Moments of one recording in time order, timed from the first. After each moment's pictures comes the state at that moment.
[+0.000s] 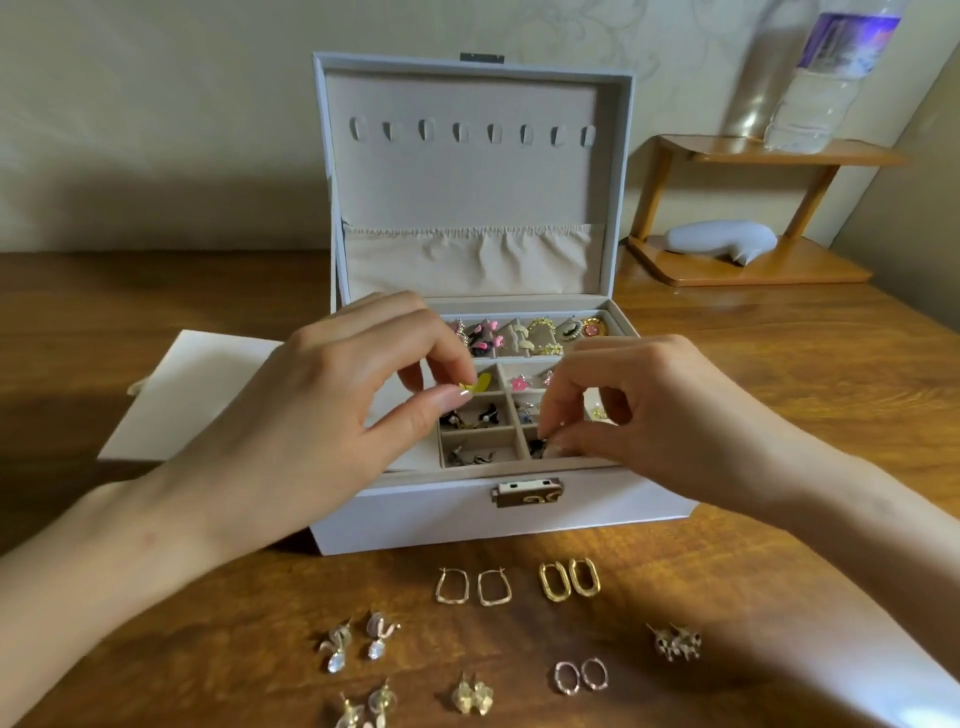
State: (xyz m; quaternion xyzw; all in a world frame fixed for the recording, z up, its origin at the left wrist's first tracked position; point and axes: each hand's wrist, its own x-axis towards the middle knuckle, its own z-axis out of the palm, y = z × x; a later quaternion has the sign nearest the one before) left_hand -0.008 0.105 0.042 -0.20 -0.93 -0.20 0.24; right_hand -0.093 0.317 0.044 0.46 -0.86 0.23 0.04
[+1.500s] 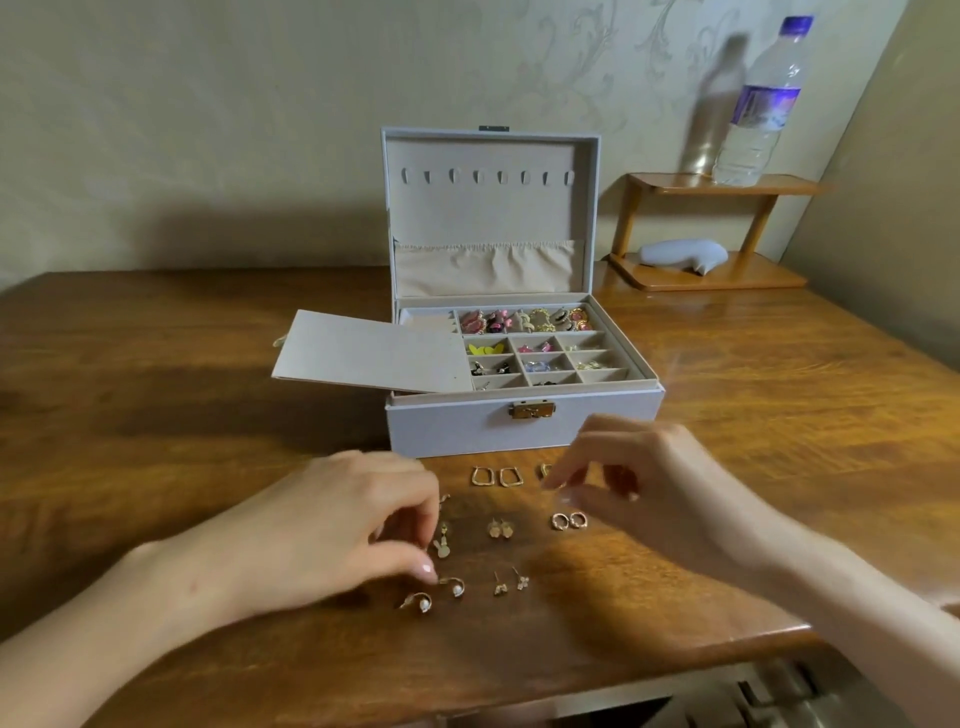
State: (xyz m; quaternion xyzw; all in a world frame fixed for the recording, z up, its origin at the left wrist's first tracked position) left_hand 0.103 0.102 0.019 -0.18 -0.97 -0.13 -0.03; right_hand 0.019 0.351 0.021 0.44 -0.85 0.28 0.02
